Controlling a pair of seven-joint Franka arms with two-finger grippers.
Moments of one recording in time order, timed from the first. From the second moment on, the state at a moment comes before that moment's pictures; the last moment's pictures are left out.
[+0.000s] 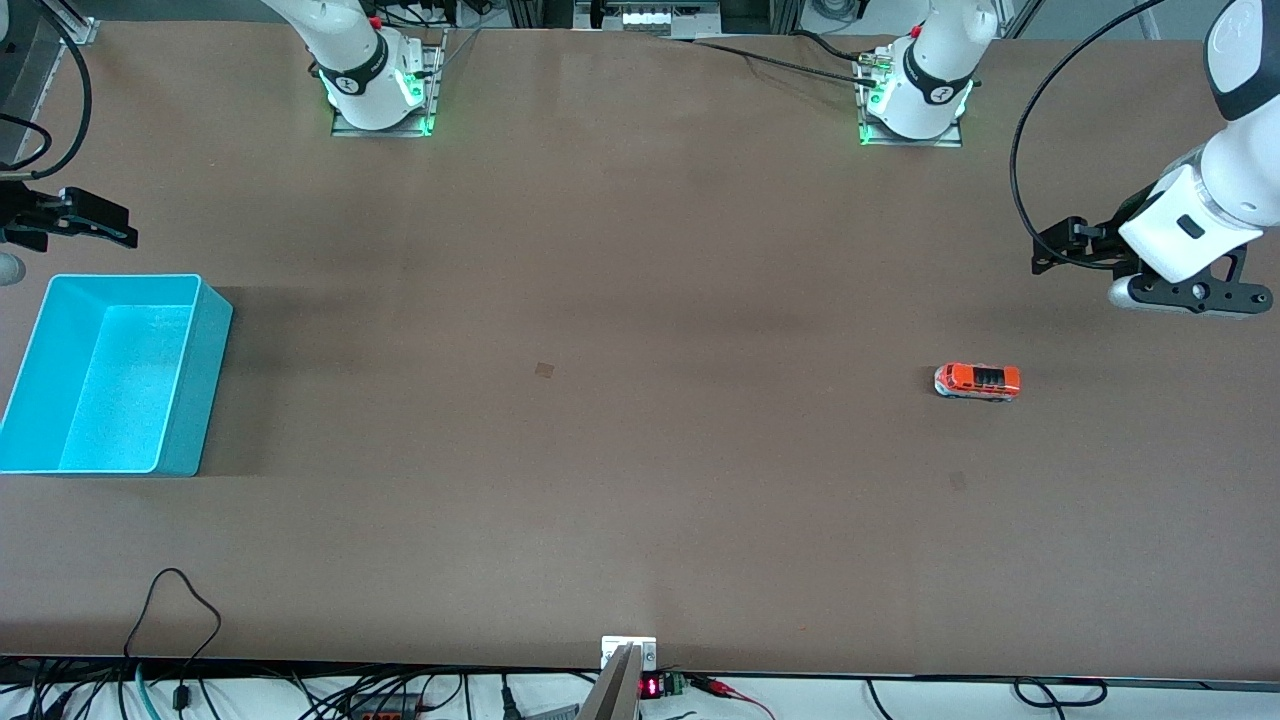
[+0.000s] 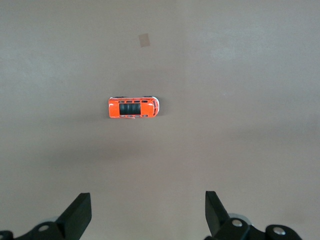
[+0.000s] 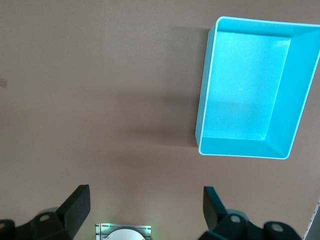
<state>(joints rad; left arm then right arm) 0.01 0.02 -0.04 -1.73 -0.01 1.63 0.05 0.07 0.09 -0.16 -1.52 -0.05 1.47 -0.17</state>
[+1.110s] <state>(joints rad) -0.01 0.03 -0.05 -1.73 -0.01 1.45 0.08 0.07 0.11 -0.16 -1.52 -0.05 1.51 -0.16</state>
